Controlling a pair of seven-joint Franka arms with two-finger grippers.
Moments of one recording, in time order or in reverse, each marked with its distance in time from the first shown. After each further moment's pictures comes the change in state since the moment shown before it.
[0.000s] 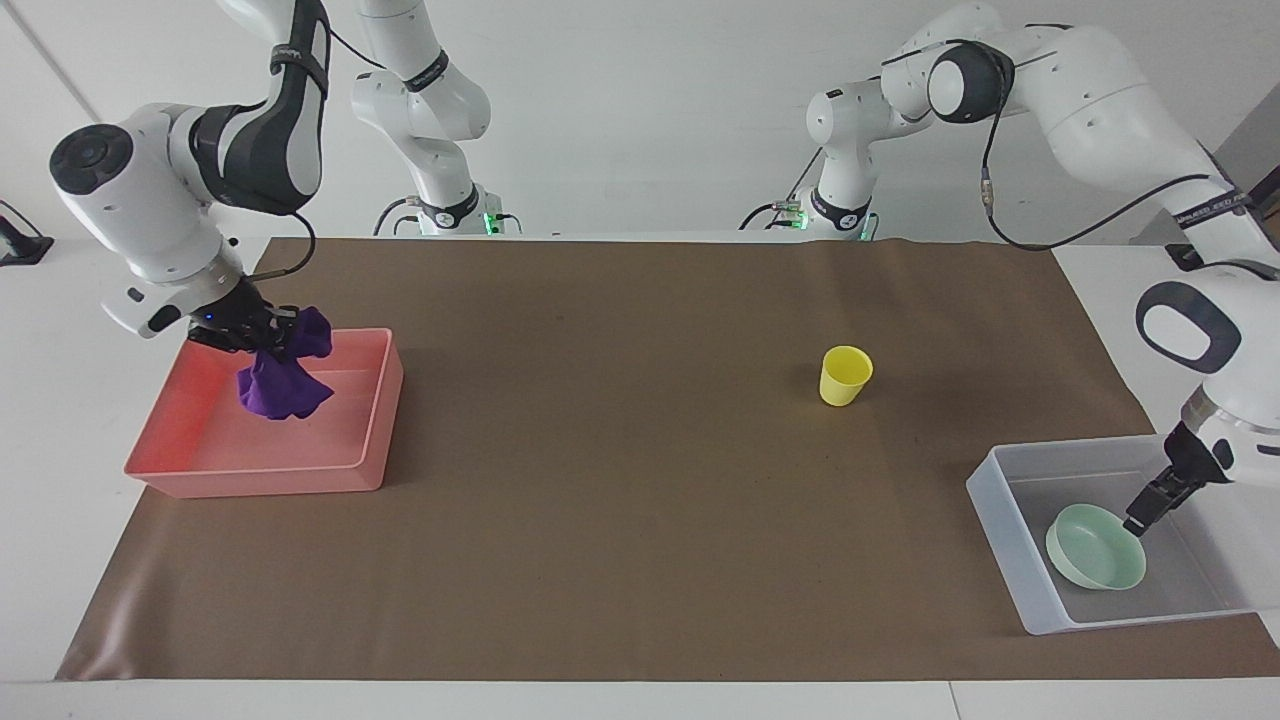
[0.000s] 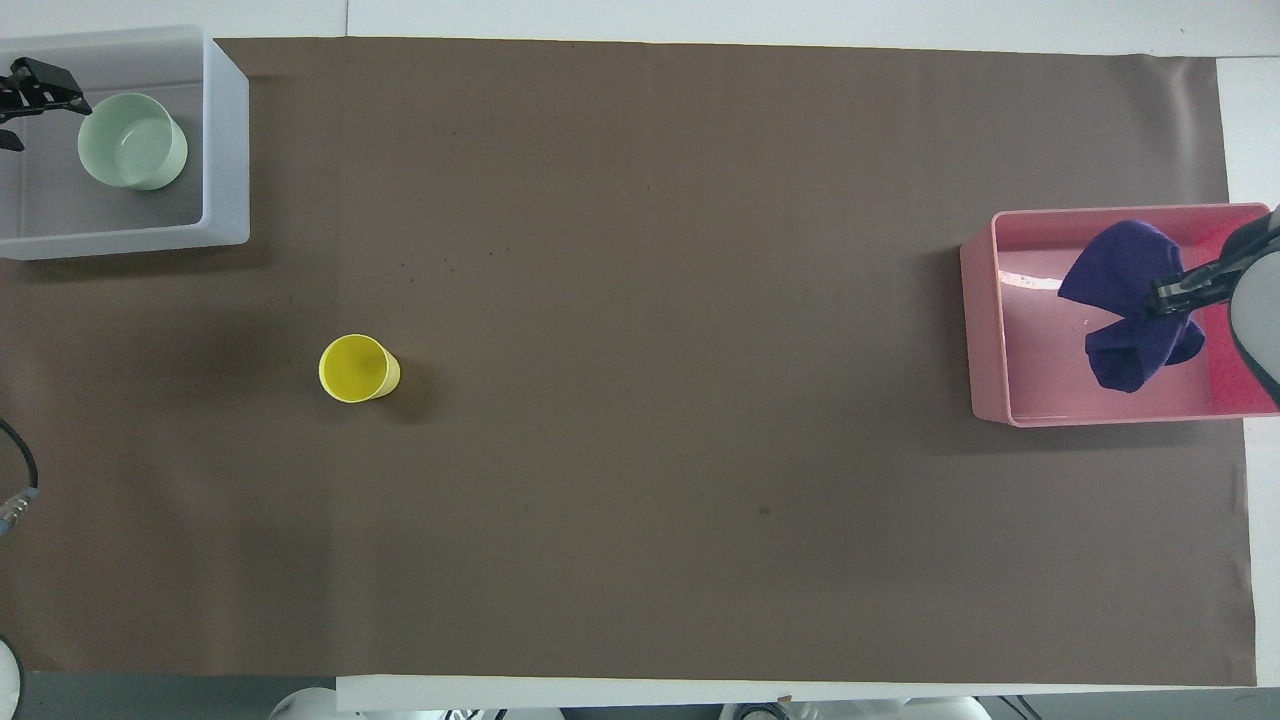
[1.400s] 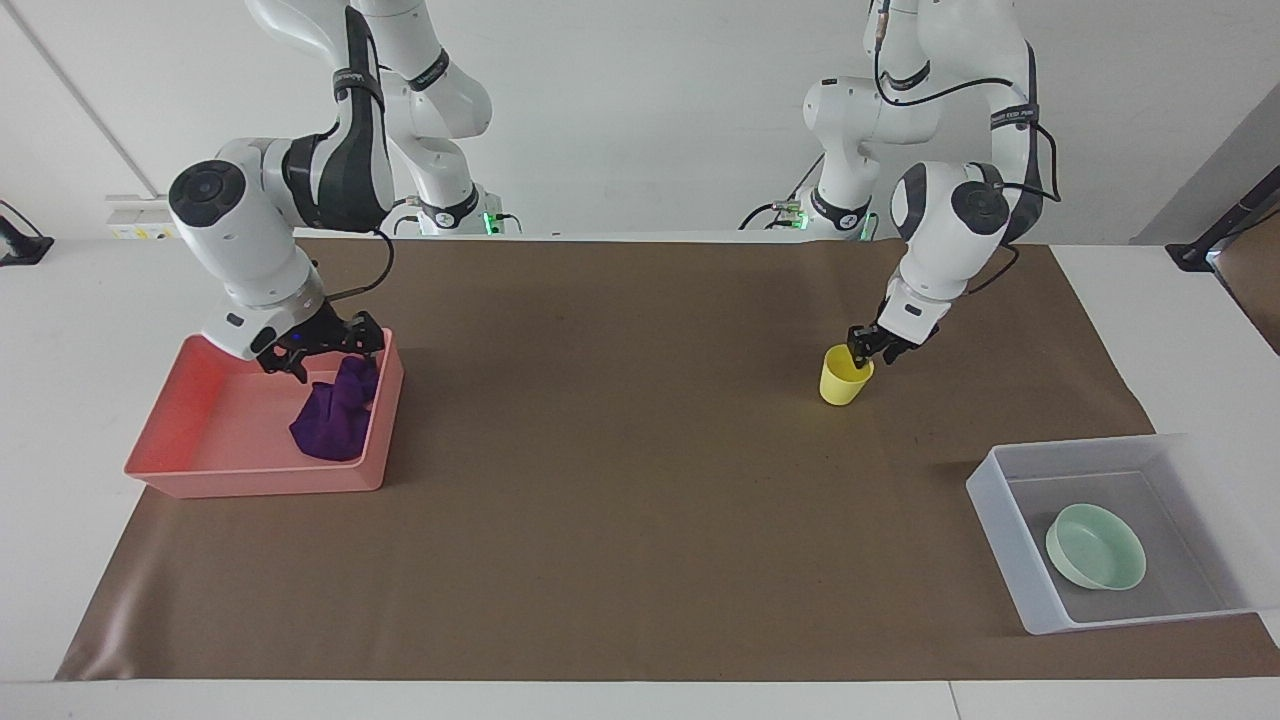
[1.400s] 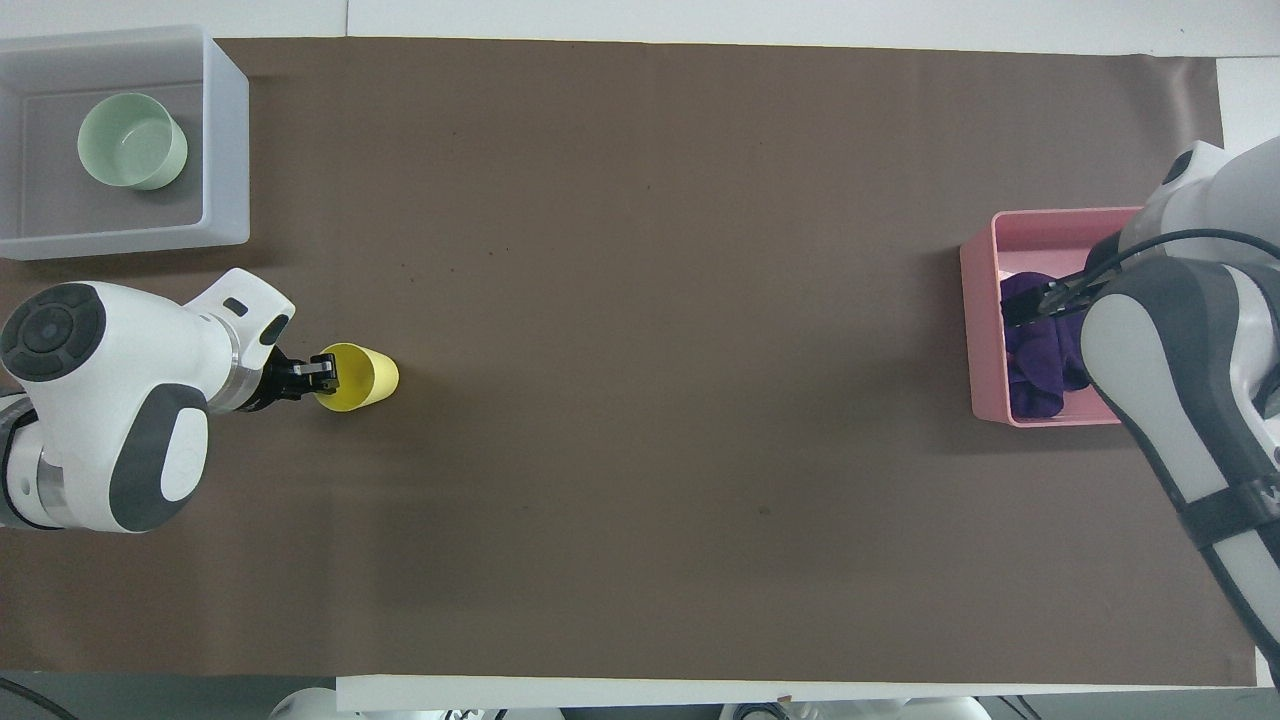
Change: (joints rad) left arm -0.348 -0.536 -0.003 -0.988 0.005 0.188 -0.087; right arm 0.190 0.000 0.023 0.005 0.075 -0.008 0.109
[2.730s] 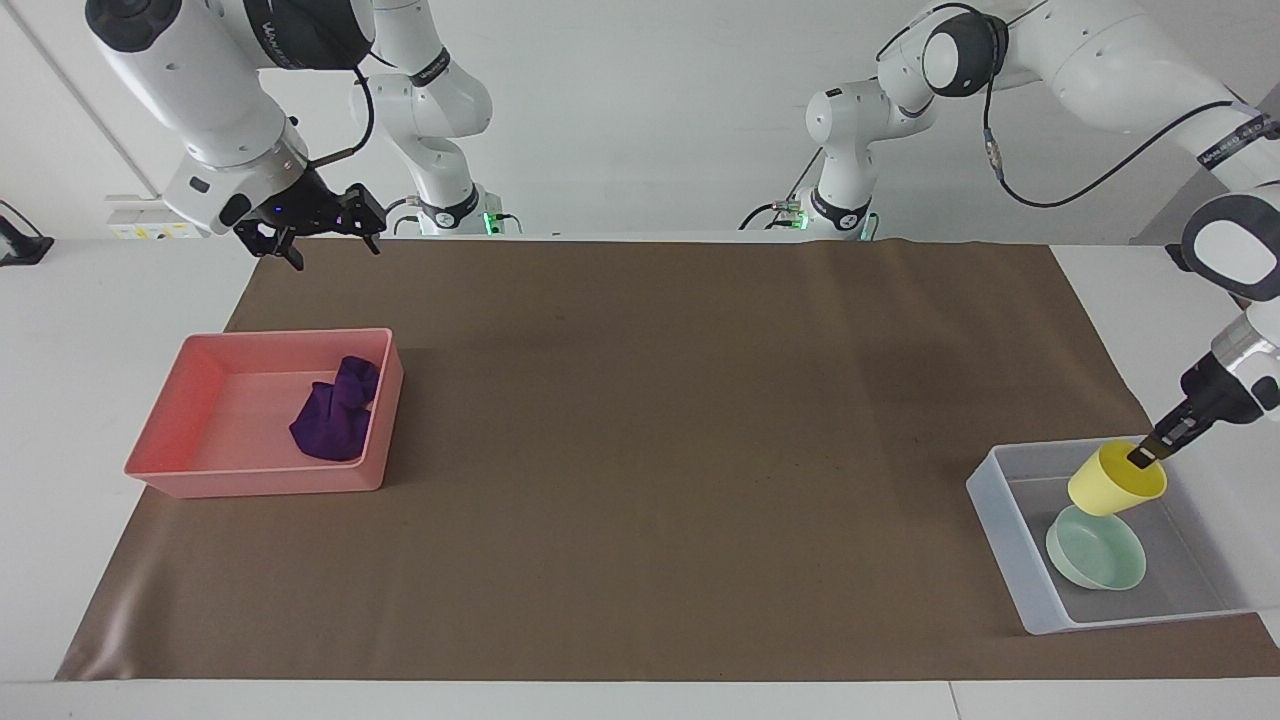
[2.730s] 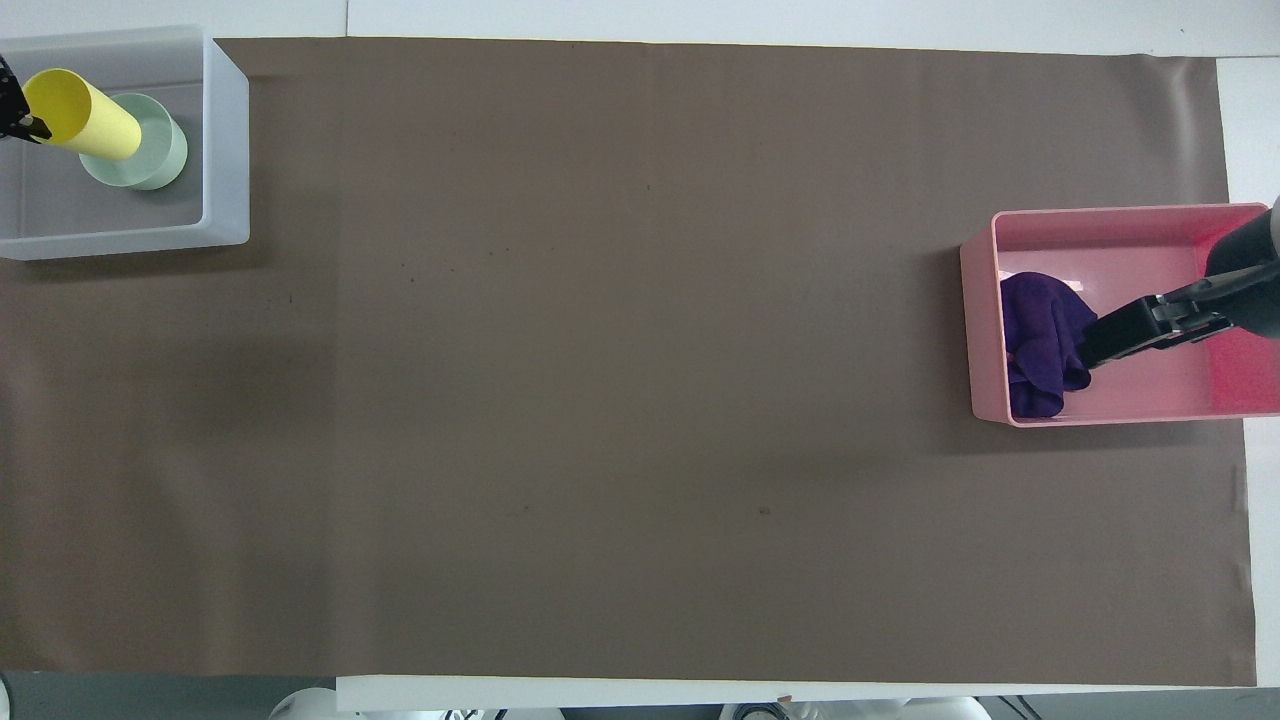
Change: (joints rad) left arm 0.366 0.629 0.034 1.122 -0.098 -0.326 0.021; right arm 0.026 -0.074 -0.002 0.320 0.003 -0.526 0.023
